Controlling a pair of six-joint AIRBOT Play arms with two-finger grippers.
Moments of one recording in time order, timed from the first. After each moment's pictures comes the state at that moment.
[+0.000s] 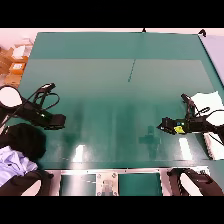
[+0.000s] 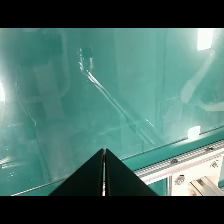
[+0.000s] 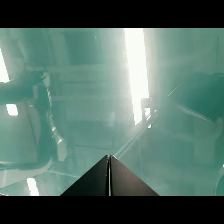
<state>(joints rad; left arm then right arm) -0.14 -0.92 0.86 1.23 -1.43 -1.57 -0.14 -0.79 0.54 -1.06 1.17 1.52</state>
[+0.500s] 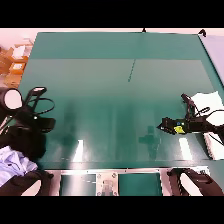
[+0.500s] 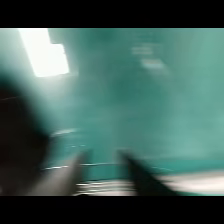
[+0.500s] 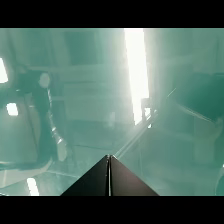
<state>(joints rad) -0.14 -0.92 0.86 1.65 -1.52 -1.69 -0.14 -0.79 0.54 -1.06 1.17 1.52</state>
